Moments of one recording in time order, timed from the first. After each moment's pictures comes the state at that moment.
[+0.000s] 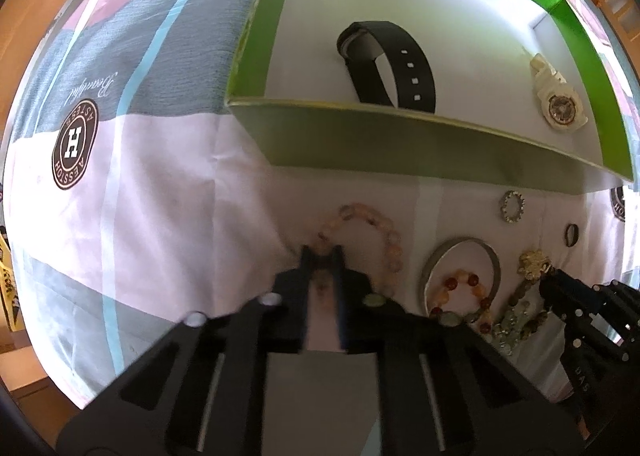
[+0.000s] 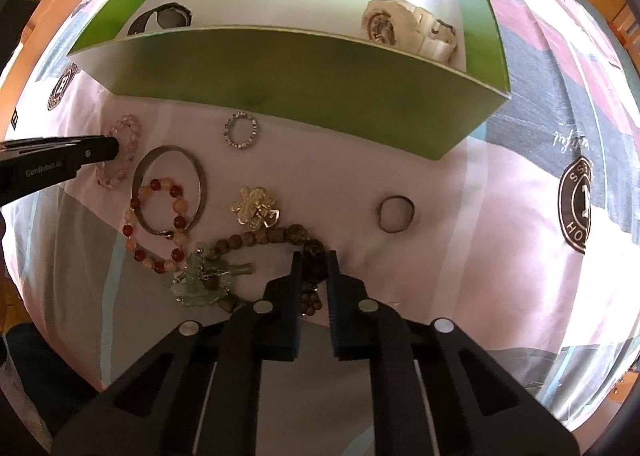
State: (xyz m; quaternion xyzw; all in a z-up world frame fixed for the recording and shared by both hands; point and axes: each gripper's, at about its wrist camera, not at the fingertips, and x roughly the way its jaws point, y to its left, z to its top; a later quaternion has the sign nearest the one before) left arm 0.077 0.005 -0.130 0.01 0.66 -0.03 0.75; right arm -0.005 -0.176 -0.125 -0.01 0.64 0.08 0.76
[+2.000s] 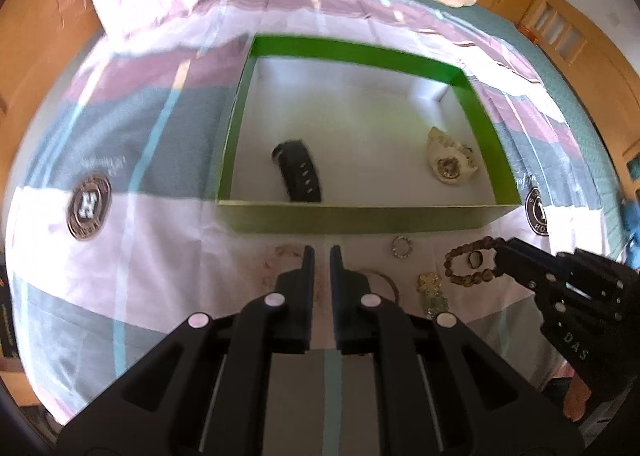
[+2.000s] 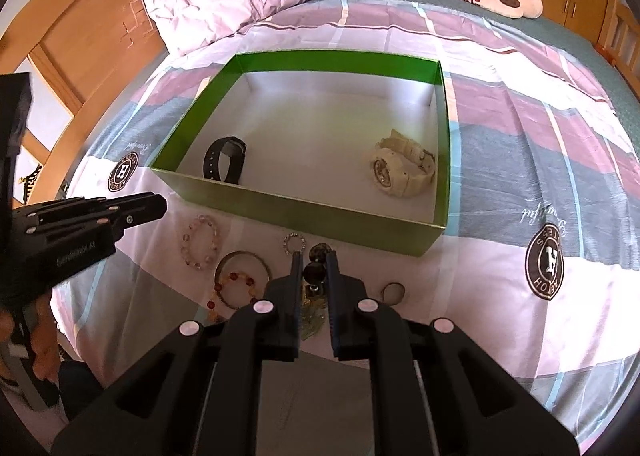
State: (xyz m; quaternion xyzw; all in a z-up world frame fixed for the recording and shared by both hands) left arm 0.046 0.000 -0.044 -0.02 0.55 -0.10 0.83; right arm -0.010 -0.183 -0.043 0.04 0.52 0.12 0.85
